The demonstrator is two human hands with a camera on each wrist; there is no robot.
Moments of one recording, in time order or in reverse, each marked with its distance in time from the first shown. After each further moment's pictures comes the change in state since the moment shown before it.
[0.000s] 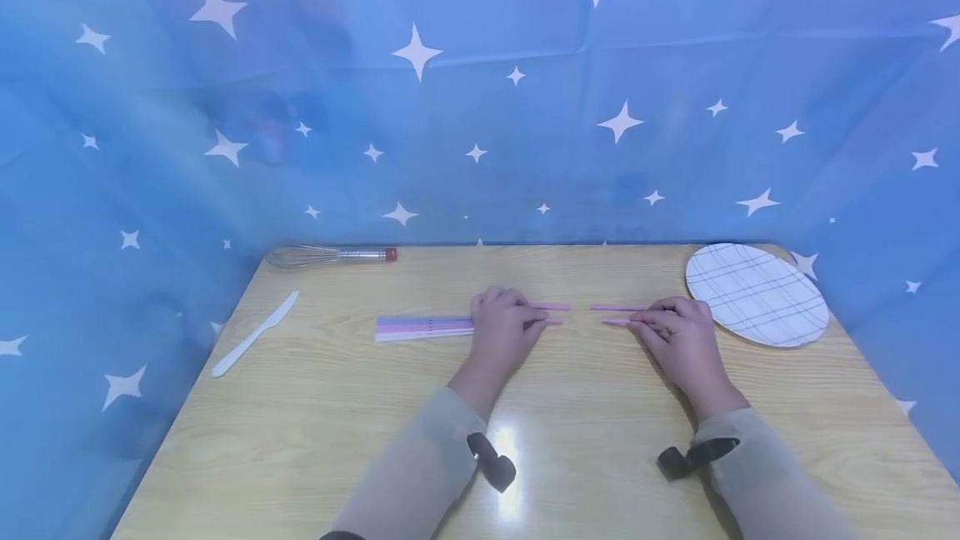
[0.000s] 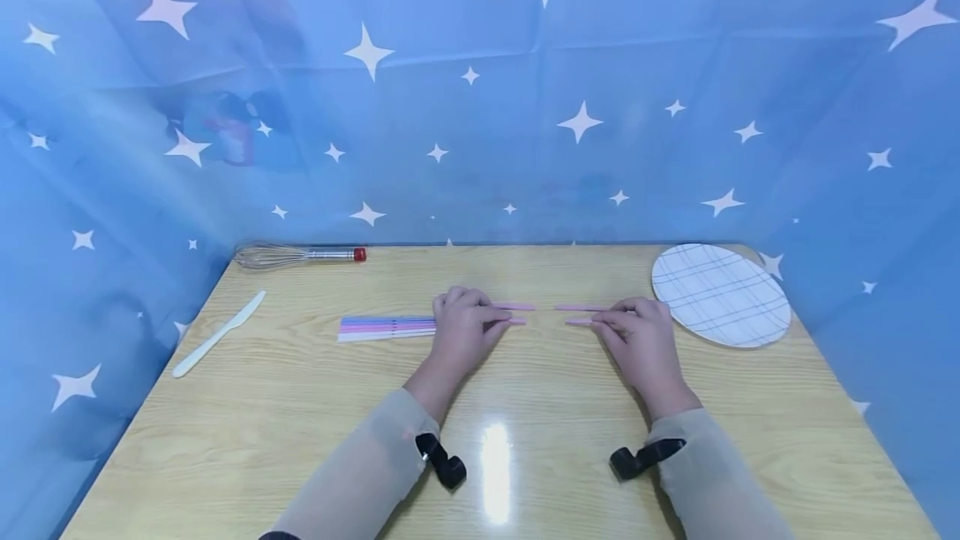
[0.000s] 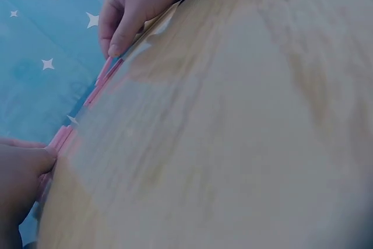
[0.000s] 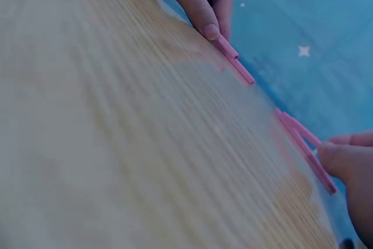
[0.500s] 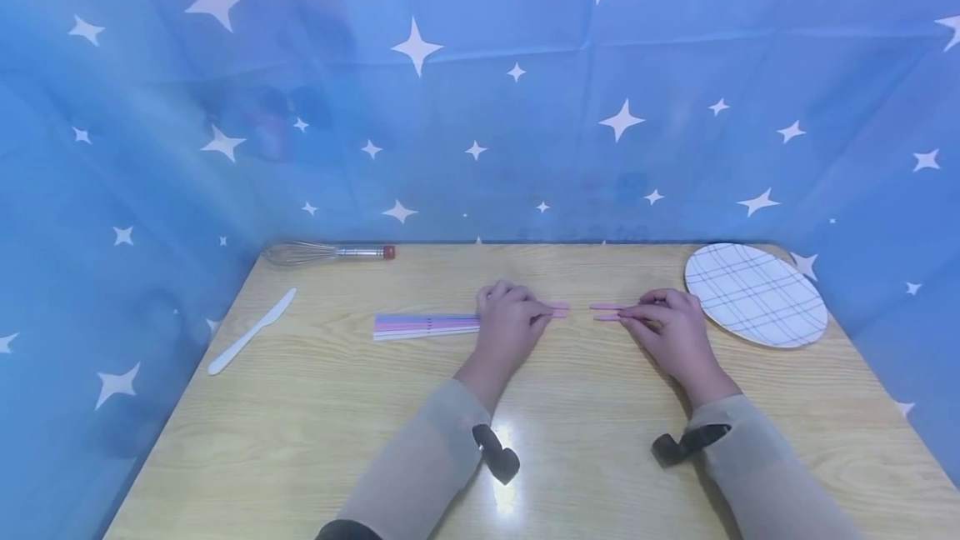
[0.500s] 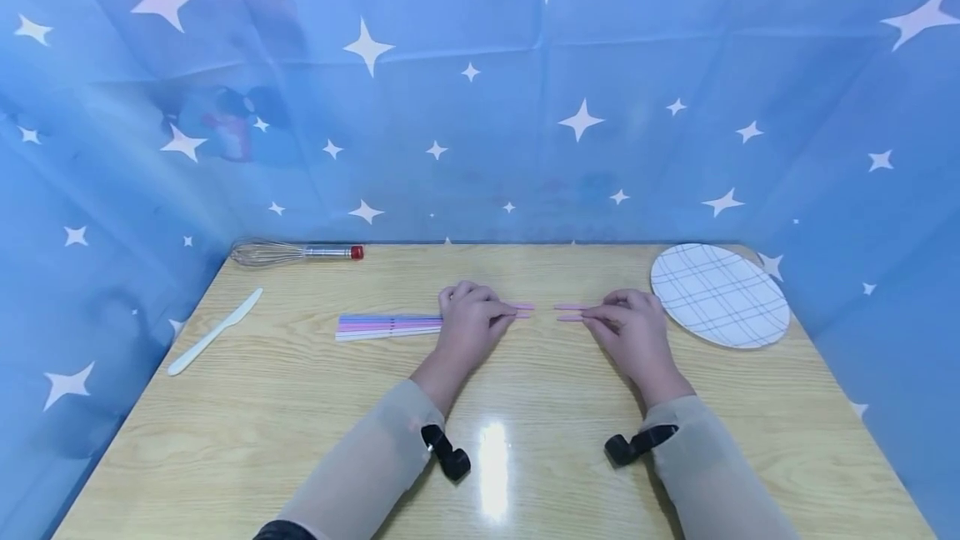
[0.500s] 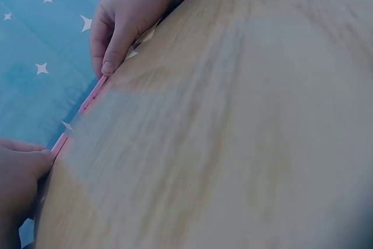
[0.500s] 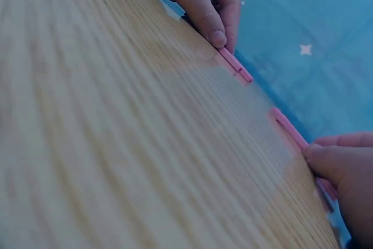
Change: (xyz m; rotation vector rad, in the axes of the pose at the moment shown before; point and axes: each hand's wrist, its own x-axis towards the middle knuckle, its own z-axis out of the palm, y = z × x) left_hand 0.011 0.004 0.008 0.026 -0.040 0.010; right_hand 0.010 0.012 0.008 0.003 -0.085 -0.001
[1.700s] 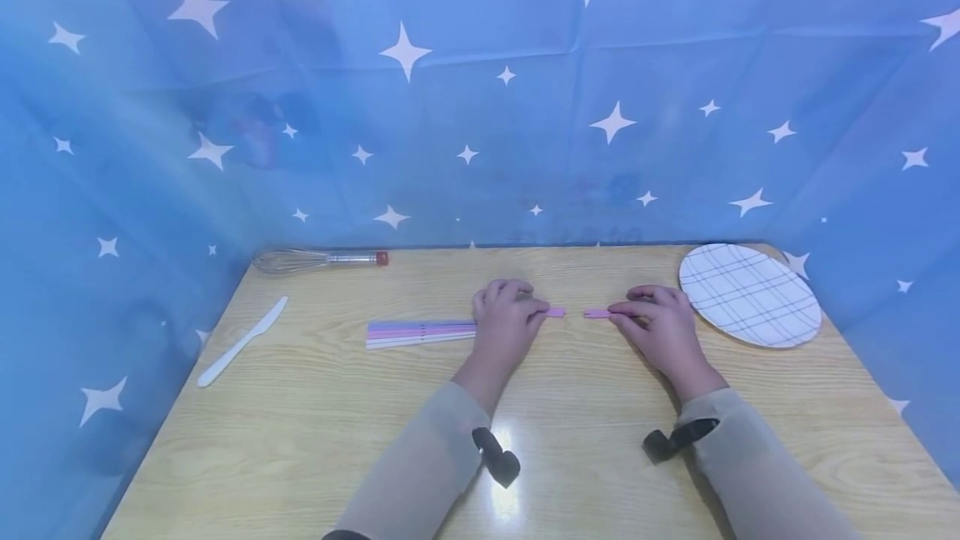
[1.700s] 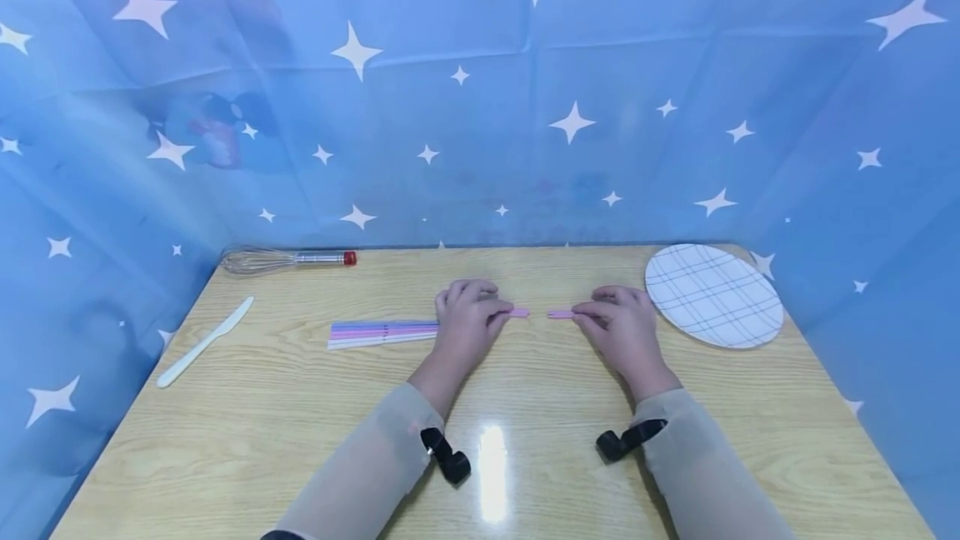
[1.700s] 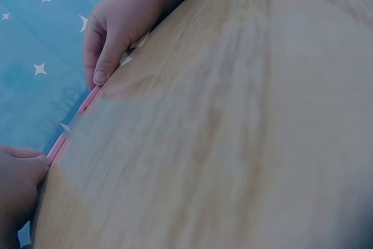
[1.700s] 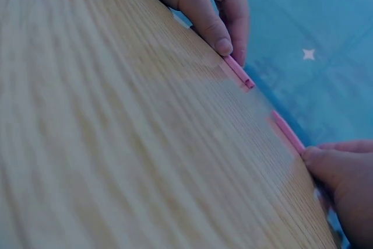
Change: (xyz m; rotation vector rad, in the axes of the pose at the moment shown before) left_hand 0.008 0.005 -0.001 0.013 -0.077 -0.070; right_hand 0.008 -0.003 0.004 -0.017 -0.061 0.107
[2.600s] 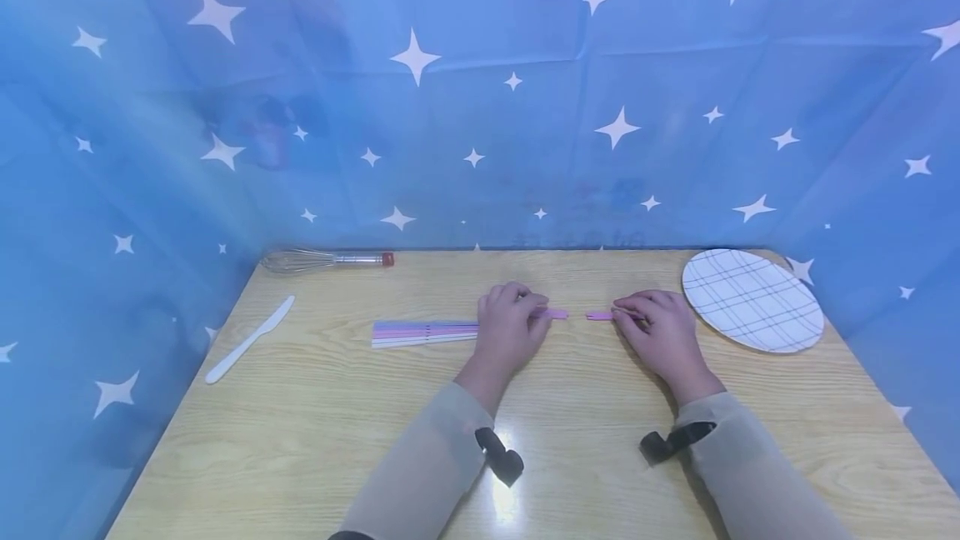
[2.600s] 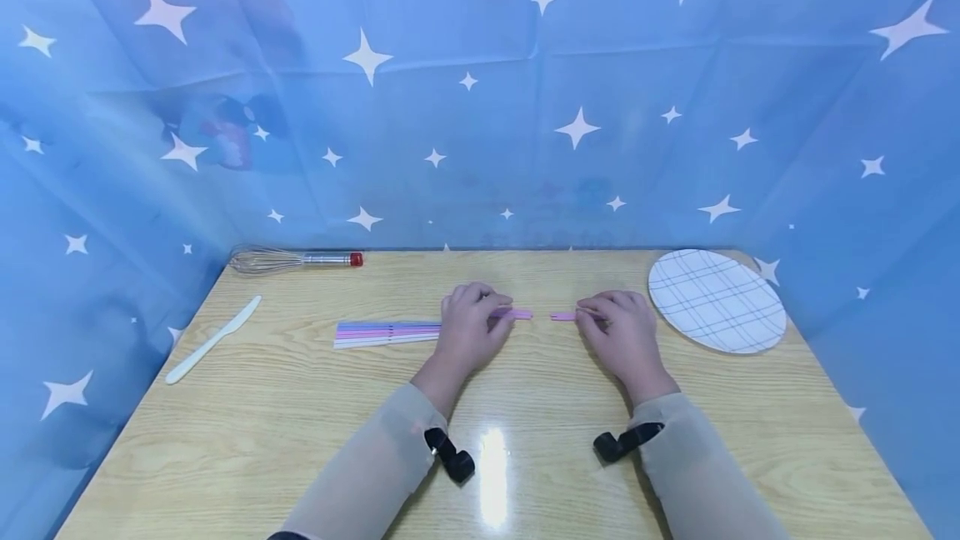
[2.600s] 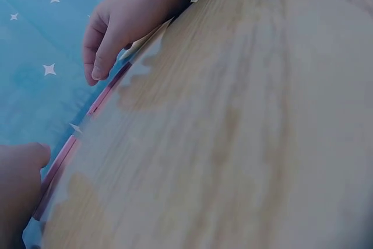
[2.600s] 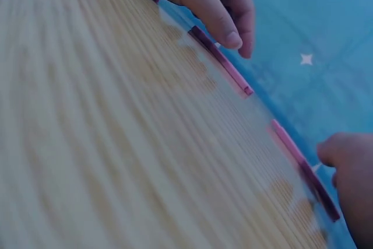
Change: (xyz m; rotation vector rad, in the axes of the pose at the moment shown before) left_hand -0.006 -0.005 0.002 -0.145 0.095 0.030; right_hand 0.003 -0.009 0.006 0.014 0.073 -0.010
